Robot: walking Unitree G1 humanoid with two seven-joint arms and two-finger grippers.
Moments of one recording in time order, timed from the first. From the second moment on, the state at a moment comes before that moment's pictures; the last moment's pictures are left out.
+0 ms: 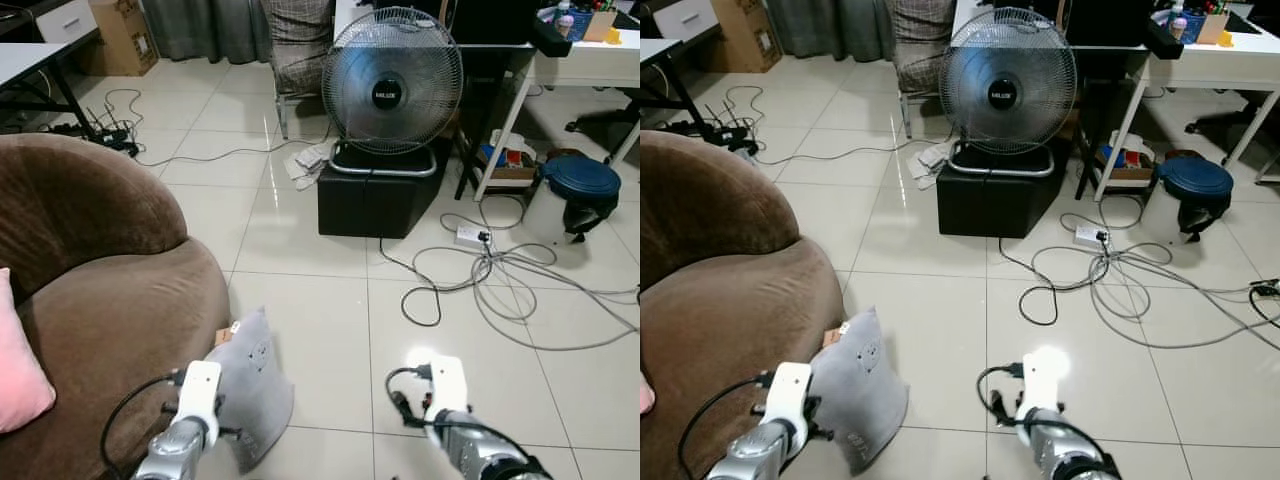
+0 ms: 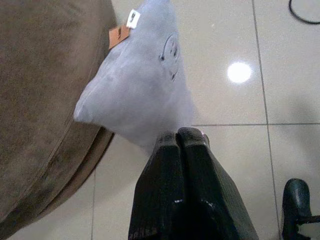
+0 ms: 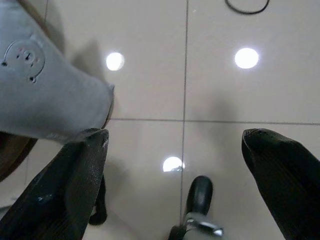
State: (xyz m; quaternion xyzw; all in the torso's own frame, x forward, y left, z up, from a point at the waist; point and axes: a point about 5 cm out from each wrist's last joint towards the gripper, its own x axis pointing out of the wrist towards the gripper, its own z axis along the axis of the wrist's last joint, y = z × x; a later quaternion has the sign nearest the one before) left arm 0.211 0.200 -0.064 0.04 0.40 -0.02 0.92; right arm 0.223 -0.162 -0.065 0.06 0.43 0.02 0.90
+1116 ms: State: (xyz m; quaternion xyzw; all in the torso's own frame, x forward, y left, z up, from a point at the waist) left arm 0.216 0.177 -0.059 0.04 0.37 -0.06 0.93; right arm 0.257 -0.153 -0.042 0.07 0.38 0.03 0.92
